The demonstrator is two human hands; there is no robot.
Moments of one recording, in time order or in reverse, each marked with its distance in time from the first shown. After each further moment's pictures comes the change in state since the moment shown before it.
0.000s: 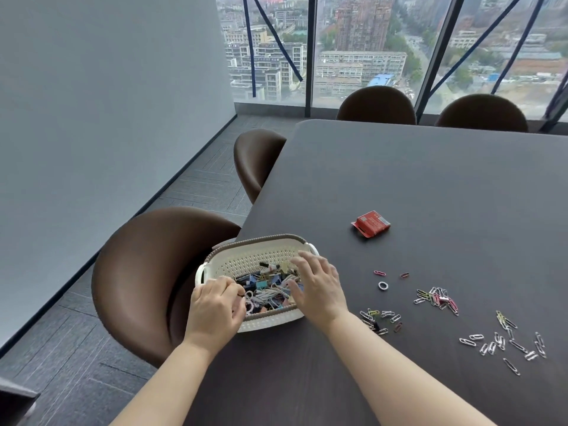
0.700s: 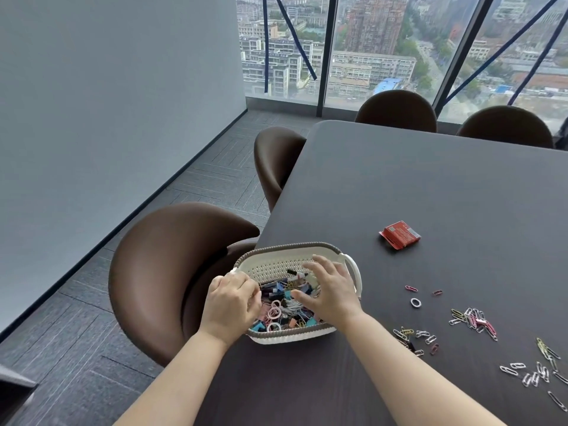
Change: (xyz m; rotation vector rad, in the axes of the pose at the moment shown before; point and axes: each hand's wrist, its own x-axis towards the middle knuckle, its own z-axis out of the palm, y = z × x) left_hand 0.023 -0.054 0.014 0.008 0.024 0.060; right_hand 0.037 -0.026 0.022 0.041 -0.232 0.125
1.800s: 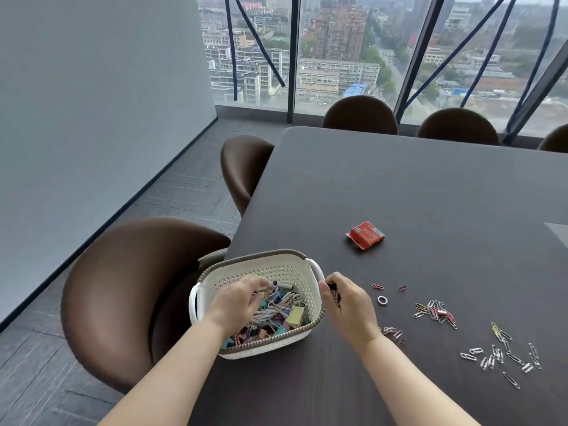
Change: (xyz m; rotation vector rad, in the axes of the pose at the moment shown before) left_hand 0.044 0.043 0.022 -0.374 -0.332 0.027; right_hand -0.045 0.047 -0.038 0.209 0.416 0.028
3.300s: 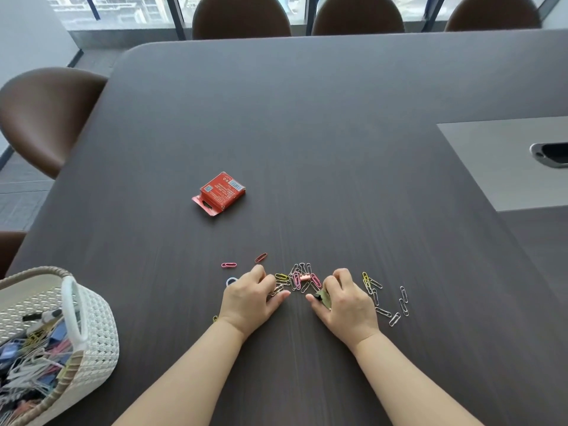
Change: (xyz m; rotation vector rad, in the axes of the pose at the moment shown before) left_hand 0.123 0.193 0.293 0.210 0.114 0.356; right_hand -0.060 0.321 -0.099 -0.566 0.064 0.140
